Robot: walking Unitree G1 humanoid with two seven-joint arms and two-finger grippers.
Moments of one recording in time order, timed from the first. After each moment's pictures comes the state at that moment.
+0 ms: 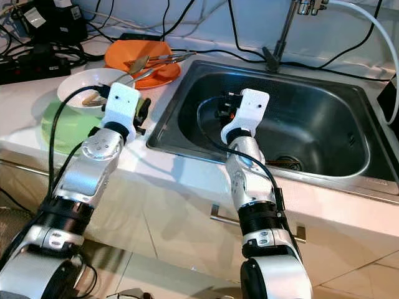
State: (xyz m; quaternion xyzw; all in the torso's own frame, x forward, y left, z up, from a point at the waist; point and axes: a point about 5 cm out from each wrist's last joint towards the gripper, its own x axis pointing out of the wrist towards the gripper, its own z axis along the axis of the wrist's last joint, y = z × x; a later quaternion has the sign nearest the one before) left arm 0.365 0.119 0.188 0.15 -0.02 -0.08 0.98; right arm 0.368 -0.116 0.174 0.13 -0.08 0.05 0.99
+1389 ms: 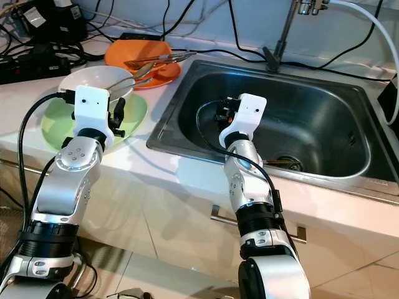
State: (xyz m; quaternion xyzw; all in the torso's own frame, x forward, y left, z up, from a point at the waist) left arm 0.337 0.150 0.194 0.11 -0.02 0.01 0.99; right arm 0.368 -0.112 0.164 0.13 -0.06 0.05 0.99
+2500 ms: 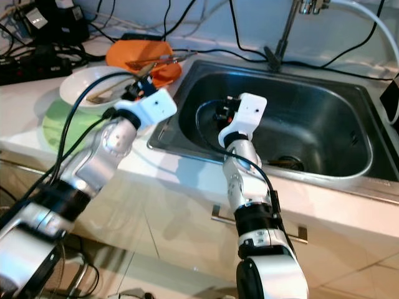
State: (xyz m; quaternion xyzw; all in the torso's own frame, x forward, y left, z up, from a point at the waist) left arm 0.378 0.091 0.211 0.50 -0.12 -0.11 0.85; right arm 0.368 -0.112 0.164 0.14 -0.07 0.05 0.99
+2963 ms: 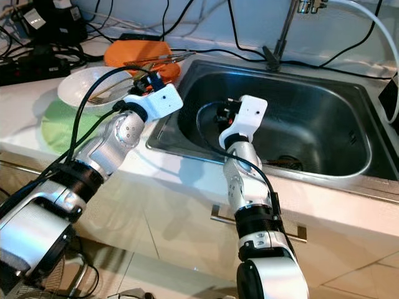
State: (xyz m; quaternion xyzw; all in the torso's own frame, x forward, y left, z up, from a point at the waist) left arm 0.401 0.088 0.206 0.52 -0.10 -0.10 0.84; right arm 0.366 -0.113 0.160 0.14 -0.06 0.04 0.99
